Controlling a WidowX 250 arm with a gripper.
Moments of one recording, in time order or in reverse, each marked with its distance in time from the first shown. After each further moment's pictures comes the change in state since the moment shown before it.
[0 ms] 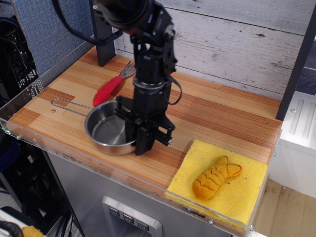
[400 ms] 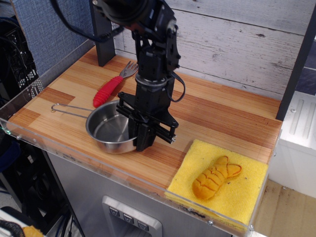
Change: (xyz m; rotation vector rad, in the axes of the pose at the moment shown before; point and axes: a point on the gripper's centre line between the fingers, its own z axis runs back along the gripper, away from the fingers) arm 0.007 -0.005 0.004 0.026 -0.033 -0.006
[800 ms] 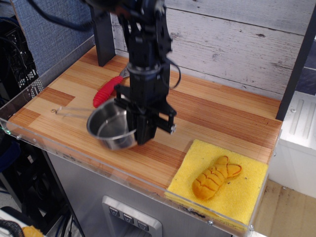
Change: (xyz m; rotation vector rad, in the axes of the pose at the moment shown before) arm -0.006 0.003 0.019 -0.037 -0.064 0.012
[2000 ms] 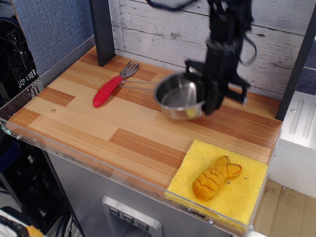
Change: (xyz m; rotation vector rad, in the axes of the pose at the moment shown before) arm 0.097 -0.042 0.041 0.025 -0.141 -0.012
